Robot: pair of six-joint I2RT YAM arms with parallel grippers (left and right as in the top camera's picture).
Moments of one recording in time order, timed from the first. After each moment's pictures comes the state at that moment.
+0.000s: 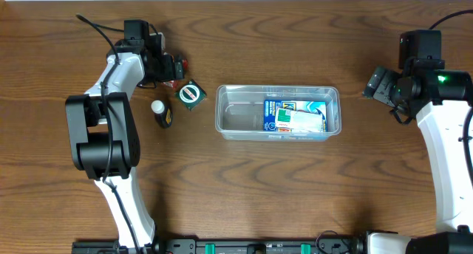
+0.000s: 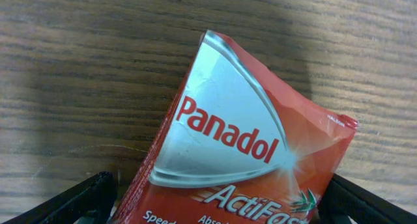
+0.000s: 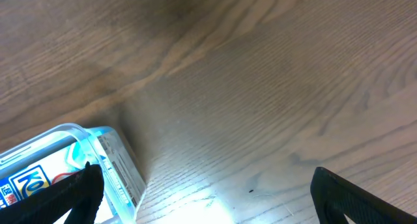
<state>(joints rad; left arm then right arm) 0.05 2.18 1.56 -0.56 0.19 -0.11 -0.04 1.47 1.39 -1.09 0.24 0.46</state>
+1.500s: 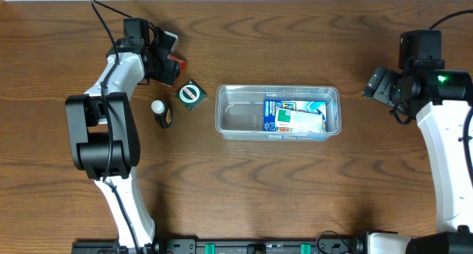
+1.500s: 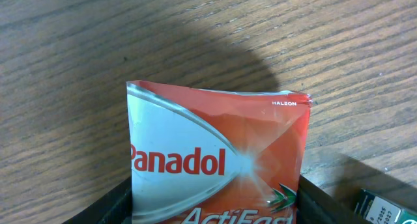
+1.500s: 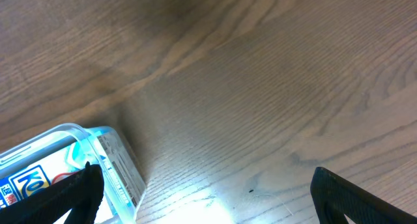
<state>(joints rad) 0.05 2.18 1.56 -0.52 0.20 0.40 -0.04 1.47 1.39 -1.09 0.24 0.46</state>
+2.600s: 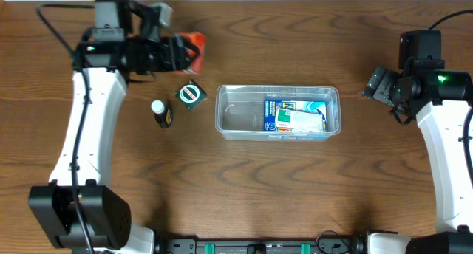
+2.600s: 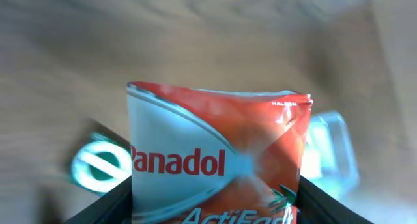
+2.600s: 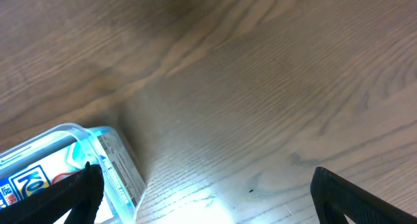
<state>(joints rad) -0.04 1.68 1.56 -0.87 0.61 -0.11 -0.04 1.47 1.39 -1.09 0.24 0.46</state>
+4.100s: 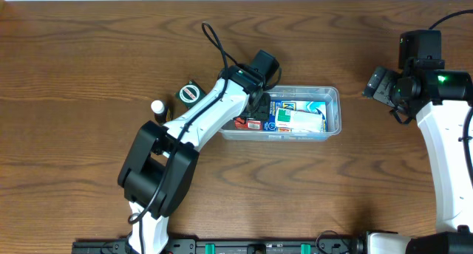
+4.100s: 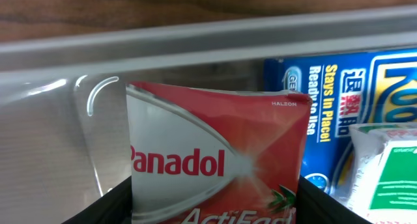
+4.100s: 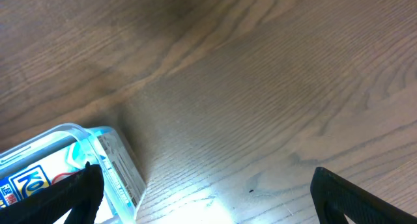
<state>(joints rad) -0.61 2.02 1.52 -0.86 0.00 -0.51 -0.04 1.47 1.39 -1.09 0.24 0.46</state>
